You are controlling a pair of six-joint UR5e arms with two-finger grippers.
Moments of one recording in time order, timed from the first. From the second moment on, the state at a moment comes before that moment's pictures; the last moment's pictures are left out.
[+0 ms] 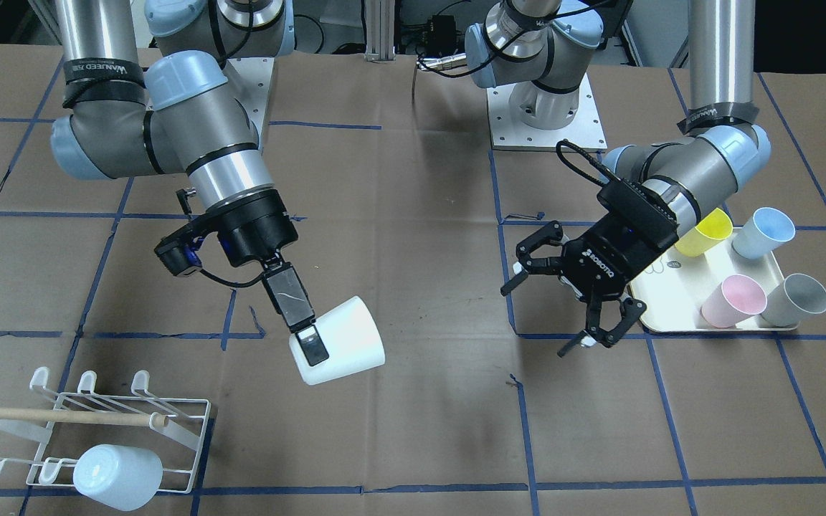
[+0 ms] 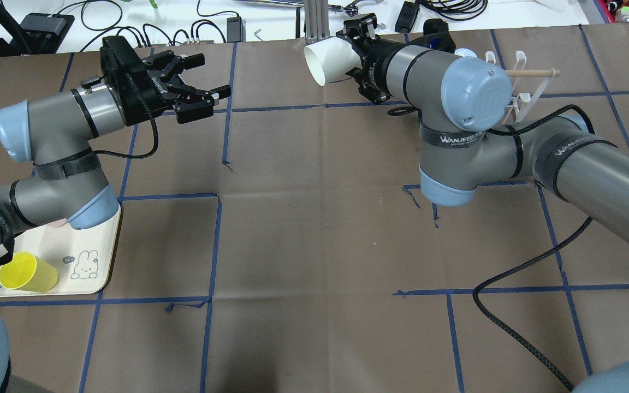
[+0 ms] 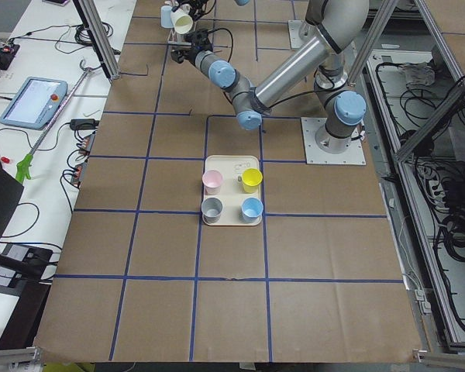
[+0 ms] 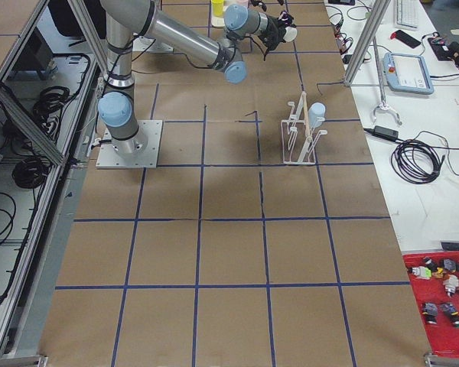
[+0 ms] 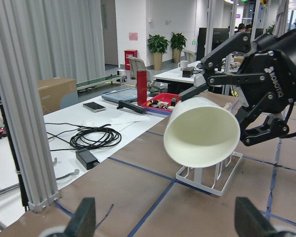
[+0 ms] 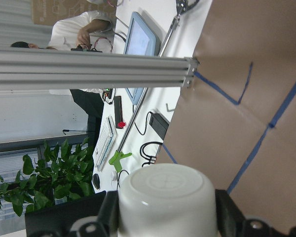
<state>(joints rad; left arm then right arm) -1.28 -1.91 -2.03 0.05 0.53 0.69 1.68 -1.25 1.89 -3.24 -1.23 1.33</state>
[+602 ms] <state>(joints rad) -1.33 -1.92 -1.80 -0.40 1.12 0.43 1.49 -1.27 1.86 -3.24 -1.25 0.57</state>
